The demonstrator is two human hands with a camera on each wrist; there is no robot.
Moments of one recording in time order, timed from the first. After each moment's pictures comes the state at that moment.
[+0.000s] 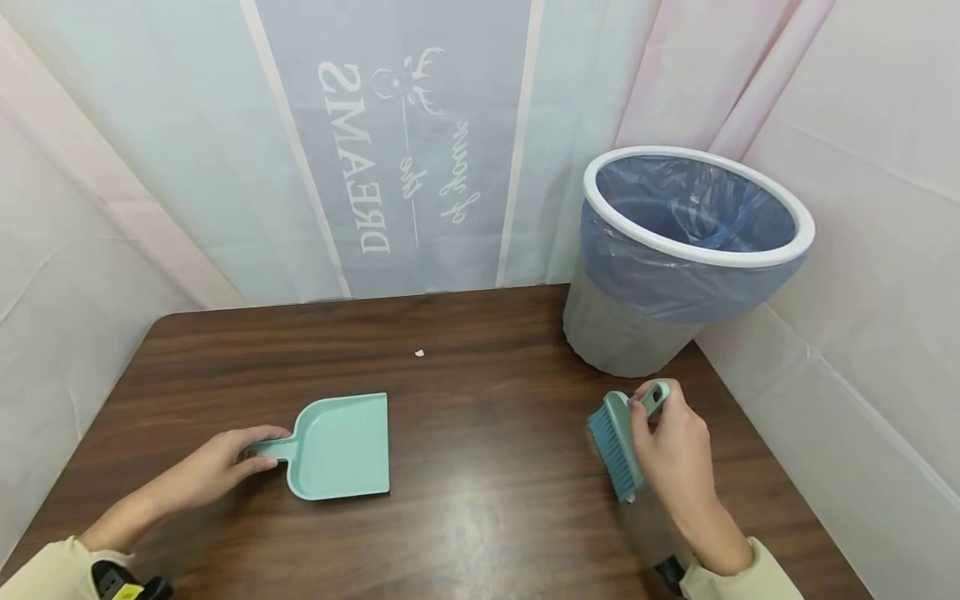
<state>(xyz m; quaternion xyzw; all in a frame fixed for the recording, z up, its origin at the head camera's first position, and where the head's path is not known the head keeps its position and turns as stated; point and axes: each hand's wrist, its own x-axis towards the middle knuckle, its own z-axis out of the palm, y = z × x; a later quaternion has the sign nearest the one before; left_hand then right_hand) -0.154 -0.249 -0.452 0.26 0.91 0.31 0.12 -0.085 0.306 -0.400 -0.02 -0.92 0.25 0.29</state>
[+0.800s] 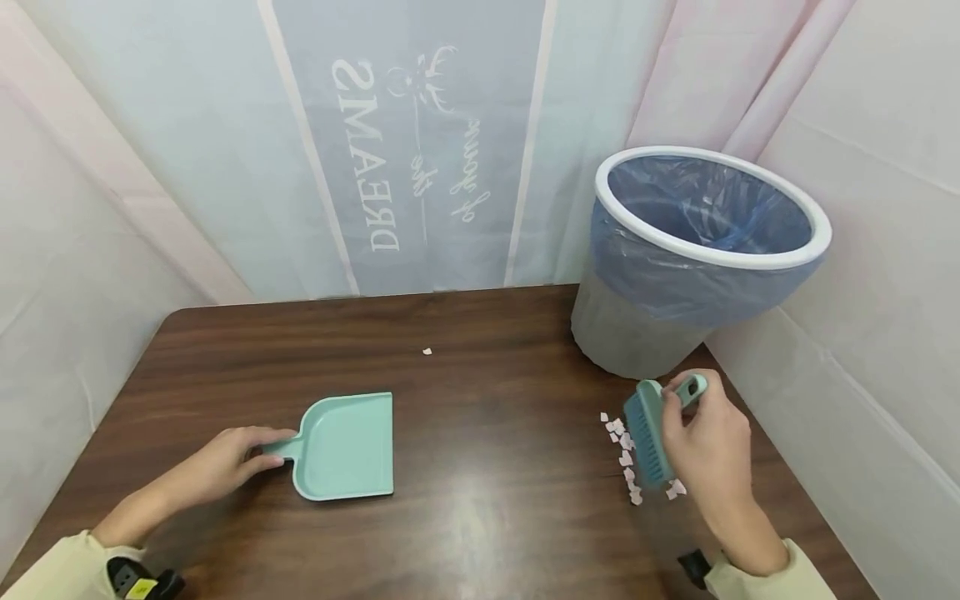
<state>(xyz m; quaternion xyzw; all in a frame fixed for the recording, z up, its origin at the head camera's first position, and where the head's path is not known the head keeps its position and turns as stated) -0.150 -0.251 -0.453 0.29 0.91 0.27 0.08 -0.088 0.317 -0.380 -0.05 -0.91 0.25 0.34</state>
